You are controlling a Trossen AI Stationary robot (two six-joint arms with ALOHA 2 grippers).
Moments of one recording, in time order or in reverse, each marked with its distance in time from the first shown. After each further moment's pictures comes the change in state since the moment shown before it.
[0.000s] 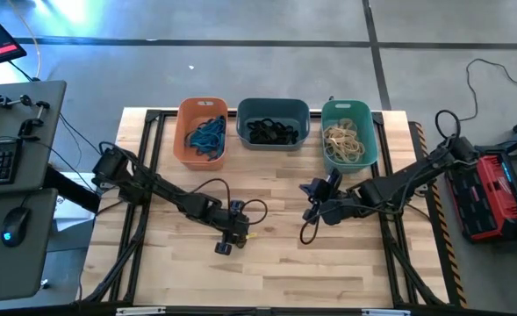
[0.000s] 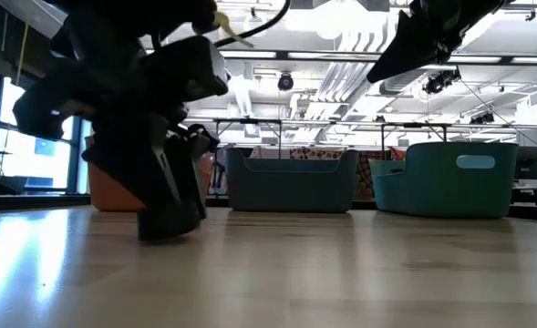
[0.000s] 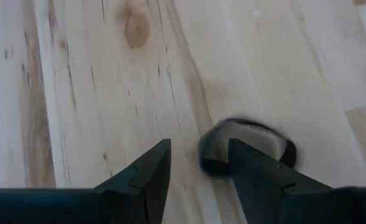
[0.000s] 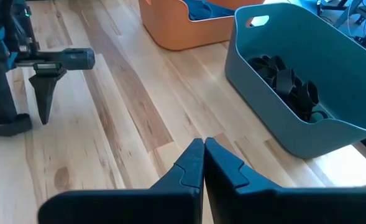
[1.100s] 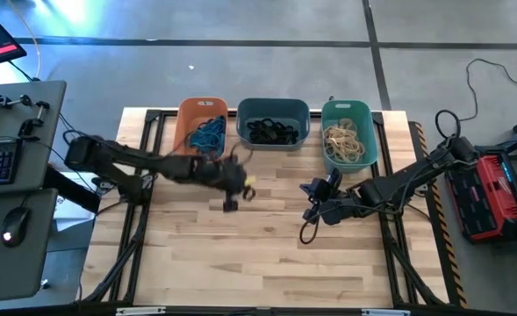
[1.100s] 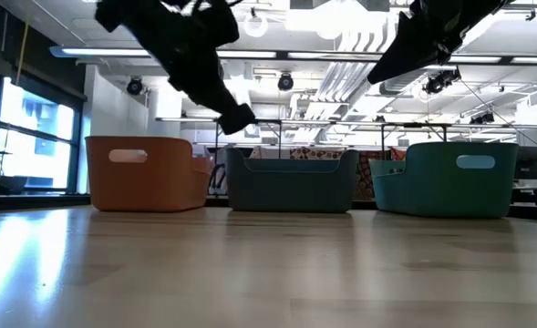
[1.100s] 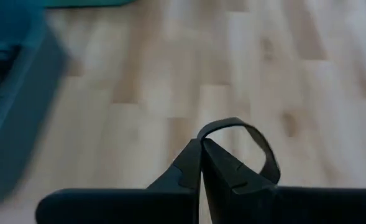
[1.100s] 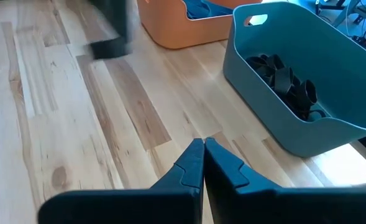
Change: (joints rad) left arm 0.291 -0.310 0.007 -0.082 -0.073 0.058; right arm -0.004 0.000 0.000 -0.008 0.001 0.002
